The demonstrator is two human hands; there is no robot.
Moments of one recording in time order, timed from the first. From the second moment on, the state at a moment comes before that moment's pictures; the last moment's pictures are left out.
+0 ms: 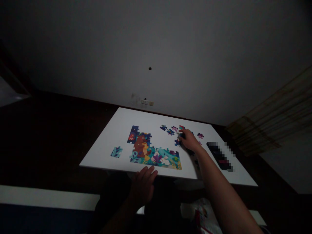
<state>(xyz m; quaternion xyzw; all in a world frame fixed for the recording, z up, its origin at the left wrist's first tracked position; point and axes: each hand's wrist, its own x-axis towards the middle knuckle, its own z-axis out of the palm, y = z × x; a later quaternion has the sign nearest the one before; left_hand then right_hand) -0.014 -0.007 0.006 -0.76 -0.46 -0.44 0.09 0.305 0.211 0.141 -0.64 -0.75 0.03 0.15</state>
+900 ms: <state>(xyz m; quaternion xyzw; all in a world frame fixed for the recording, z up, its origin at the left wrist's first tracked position) -0.030 -0.013 0.017 -0.81 -0.46 -0.33 0.17 0.072 0.282 0.135 -0.47 -0.81 0.23 0.25</state>
